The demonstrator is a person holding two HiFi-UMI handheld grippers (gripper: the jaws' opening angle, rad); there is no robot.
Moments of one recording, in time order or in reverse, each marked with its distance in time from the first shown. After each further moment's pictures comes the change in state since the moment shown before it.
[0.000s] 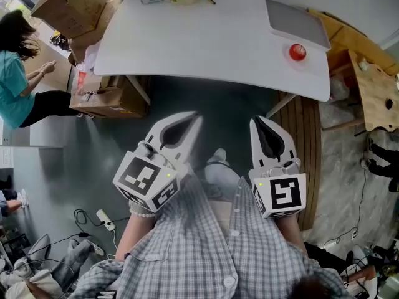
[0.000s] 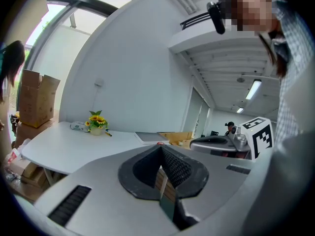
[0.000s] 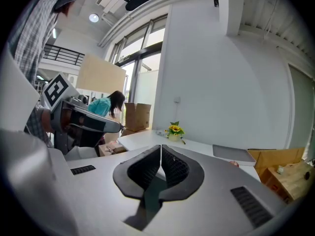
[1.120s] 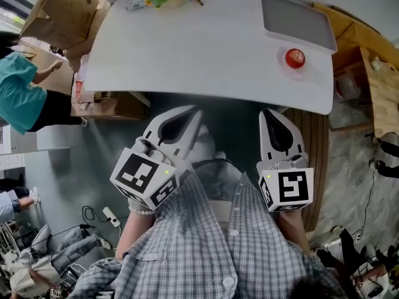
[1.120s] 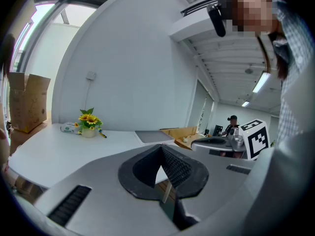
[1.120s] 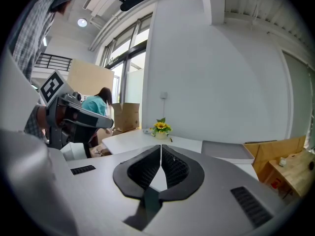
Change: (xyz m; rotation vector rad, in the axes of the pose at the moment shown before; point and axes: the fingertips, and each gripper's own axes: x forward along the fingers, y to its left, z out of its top) left arm 0.124 0.008 0.026 0.017 0.071 0.039; right arm 0.056 -0.132 -0.022 0.087 0.019 -0.020
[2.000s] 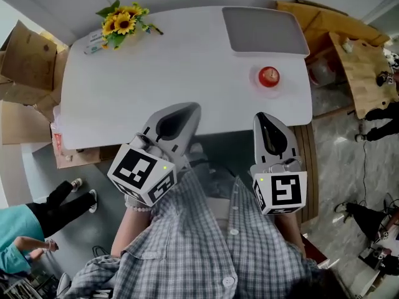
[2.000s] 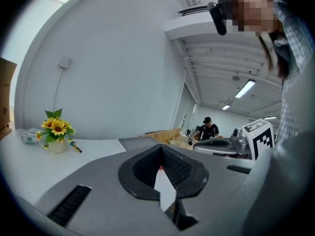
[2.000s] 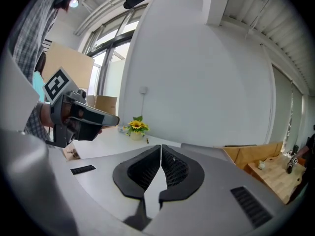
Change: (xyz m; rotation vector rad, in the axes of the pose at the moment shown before) left arm 0.126 0.045 0.056 0.034 0.001 -0.247; right arm 0.066 -0.077 0.026 -0.016 0.053 -0.240
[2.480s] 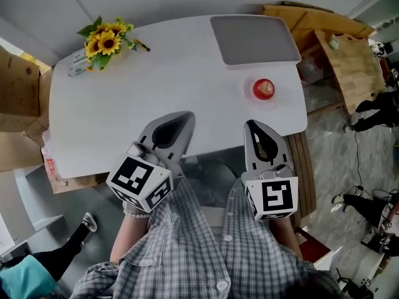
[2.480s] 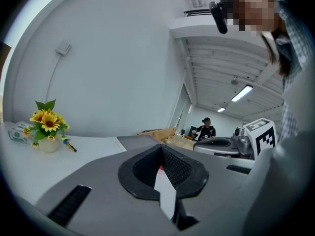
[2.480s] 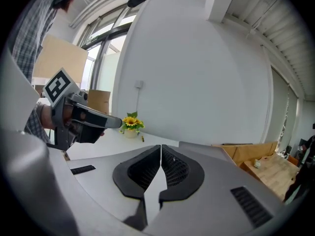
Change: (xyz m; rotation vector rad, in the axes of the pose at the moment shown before) left arm 0.031 0.051 -0.001 -0.040 0.021 -0.074; right arm 0.050 0.006 0.004 -0.005 0.046 -0.061
